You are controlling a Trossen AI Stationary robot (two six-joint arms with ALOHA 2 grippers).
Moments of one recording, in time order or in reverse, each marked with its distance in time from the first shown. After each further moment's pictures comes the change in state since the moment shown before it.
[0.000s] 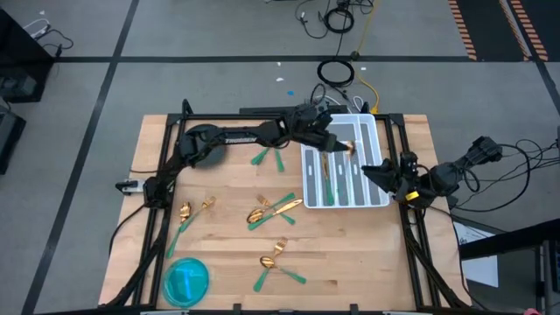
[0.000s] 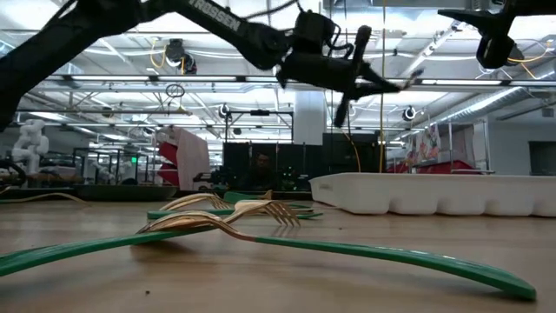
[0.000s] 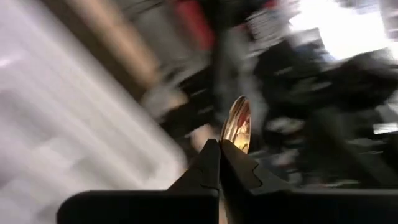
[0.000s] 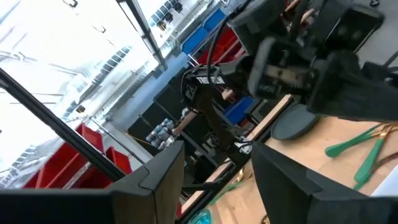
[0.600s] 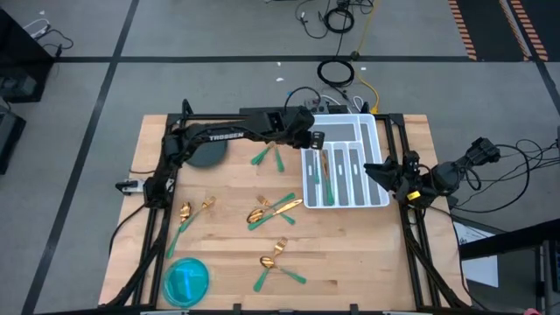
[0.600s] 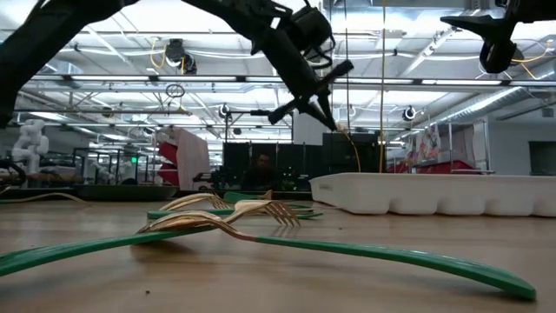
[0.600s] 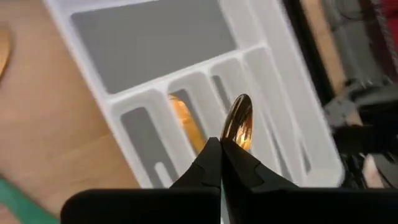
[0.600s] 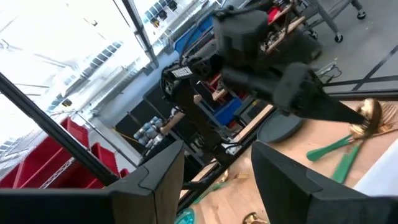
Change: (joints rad) left arm -0.006 -0.122 0.001 -0.663 -0.517 -0.084; right arm 0.000 -0.053 -0.001 -0.083 0.025 -0.042
